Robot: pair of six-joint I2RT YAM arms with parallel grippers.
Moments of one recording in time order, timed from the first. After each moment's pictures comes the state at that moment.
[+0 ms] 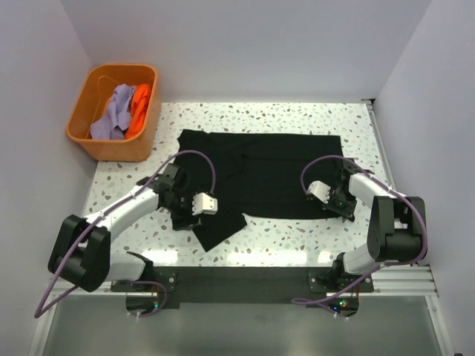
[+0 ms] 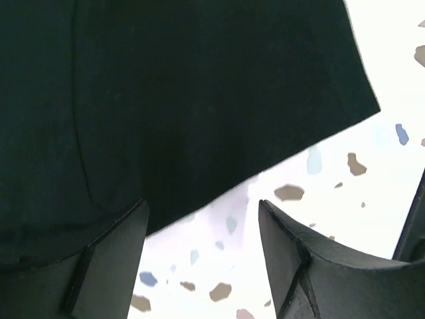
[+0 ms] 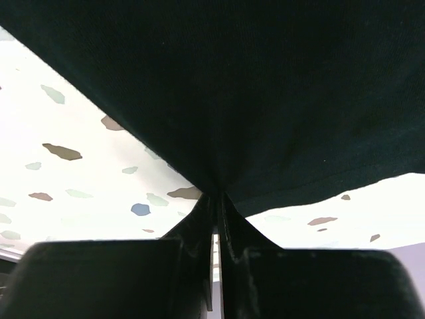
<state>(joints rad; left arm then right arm) -0.37 1.33 0.73 -0.73 0.44 1.02 -0.04 1.51 0.77 -0.76 0.08 -1.16</state>
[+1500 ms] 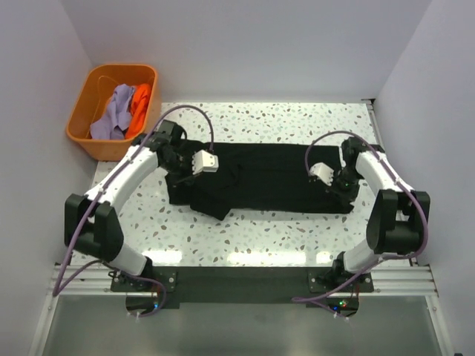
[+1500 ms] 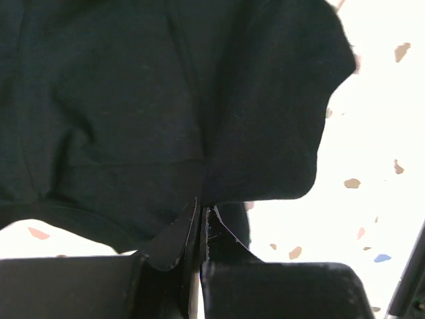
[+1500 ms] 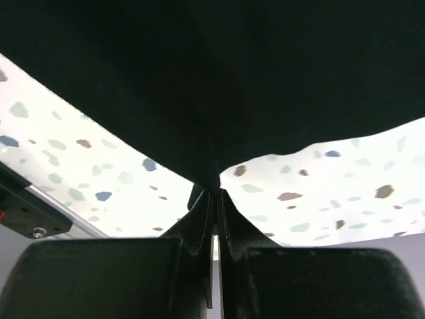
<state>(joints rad) -0.31 1.50 1.23 -1.00 0.47 1.05 -0.07 1.55 1.07 -1.11 -0.06 -1.20</state>
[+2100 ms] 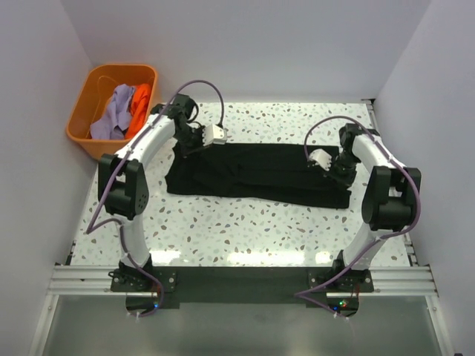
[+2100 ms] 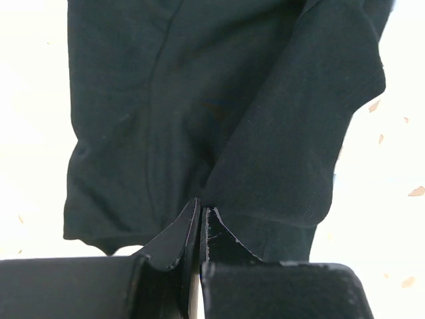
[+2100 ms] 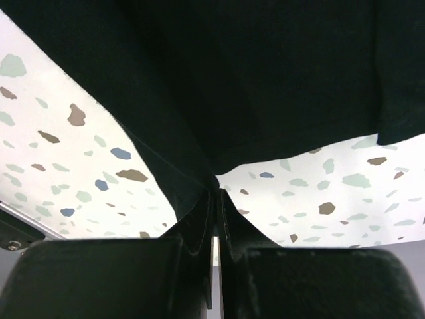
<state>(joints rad) -0.27 1.95 1.71 -1.03 0.42 1.10 -0.07 1.78 1.31 -1.11 -0.07 -1.17</state>
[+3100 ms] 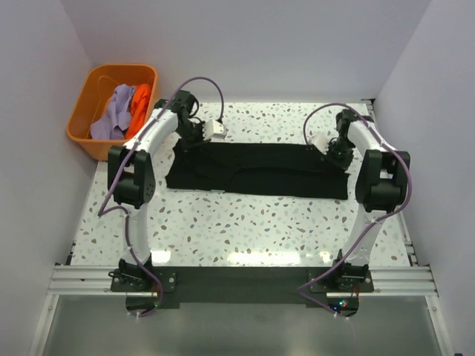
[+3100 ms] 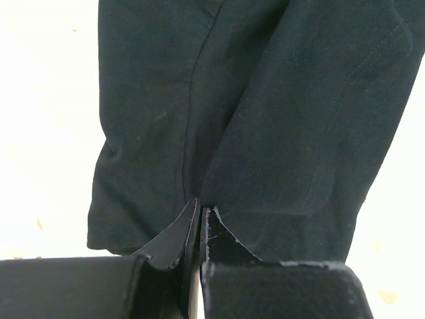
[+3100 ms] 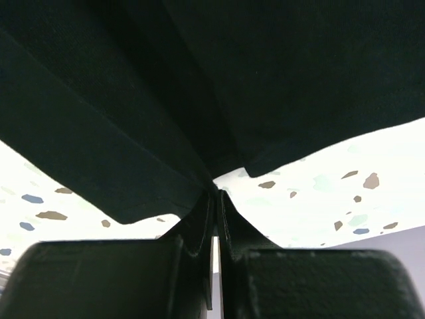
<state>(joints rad) -0.24 2.12 1.87 -1.05 0.40 1.14 -0.07 2.01 1.57 -1.06 -0.02 -1.12</state>
